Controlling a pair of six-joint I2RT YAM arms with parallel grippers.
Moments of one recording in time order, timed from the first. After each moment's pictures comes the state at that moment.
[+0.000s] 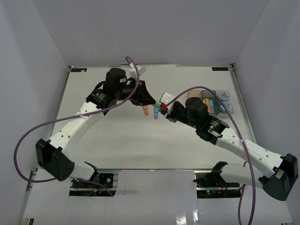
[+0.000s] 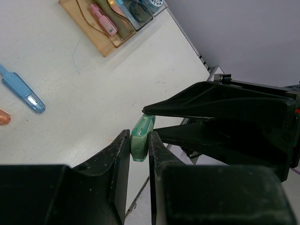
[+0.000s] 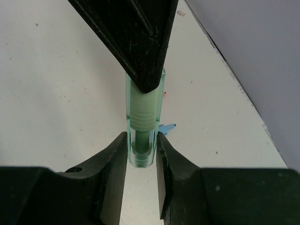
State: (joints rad) left arm -0.57 1.39 1.35 -0.43 0.59 -0.39; right arm 0.87 1.06 0.91 -0.07 -0.11 -0.42
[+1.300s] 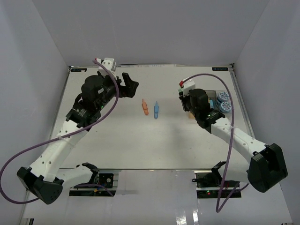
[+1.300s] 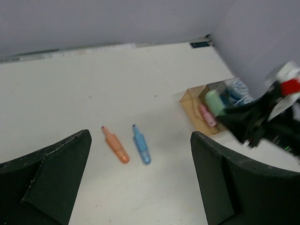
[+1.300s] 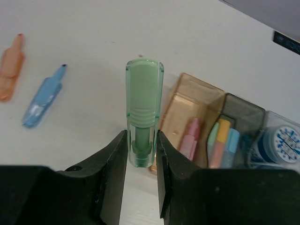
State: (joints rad) left arm -0.53 1.09 1.27 -0.26 -0.02 -0.27; right arm 0.60 1.20 0.82 -0.02 0.23 -0.16
